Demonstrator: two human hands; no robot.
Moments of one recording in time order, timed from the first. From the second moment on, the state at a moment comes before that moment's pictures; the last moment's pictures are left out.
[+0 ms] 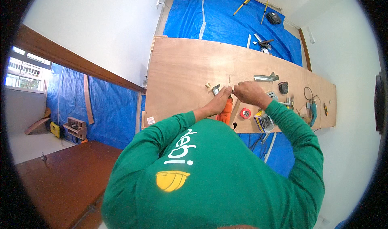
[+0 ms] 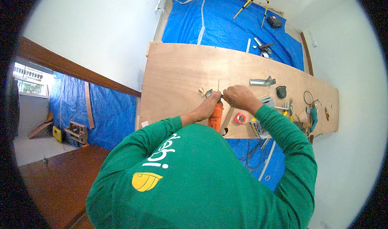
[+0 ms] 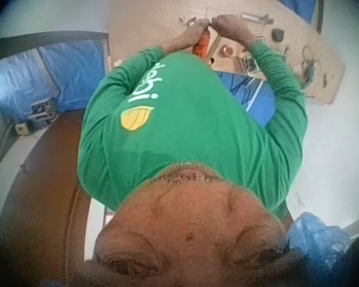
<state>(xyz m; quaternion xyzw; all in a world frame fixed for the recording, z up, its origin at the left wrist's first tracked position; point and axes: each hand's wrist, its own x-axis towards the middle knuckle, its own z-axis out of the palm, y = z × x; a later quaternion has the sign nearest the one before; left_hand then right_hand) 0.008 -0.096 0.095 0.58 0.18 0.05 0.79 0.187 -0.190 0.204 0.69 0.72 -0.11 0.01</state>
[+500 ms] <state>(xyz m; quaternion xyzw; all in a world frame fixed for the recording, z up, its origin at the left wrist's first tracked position) -0.001 -0.072 0.098 0.54 0.21 0.02 0.81 0.147 -0.211 0.161 0.73 0.45 -0.39 -0.33</state>
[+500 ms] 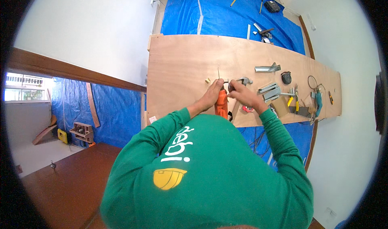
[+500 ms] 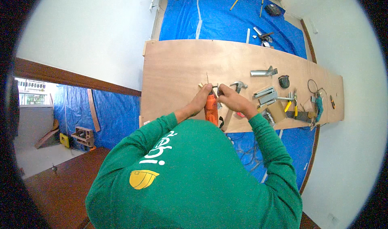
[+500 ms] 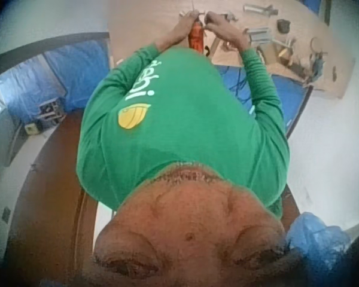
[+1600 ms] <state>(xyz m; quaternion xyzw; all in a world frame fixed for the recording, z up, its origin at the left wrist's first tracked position) -0.030 -0.059 0.108 0.41 0.04 -0.10 0.90 0.099 -0.230 0.198 0.72 0.09 -0.45 -0.52</state>
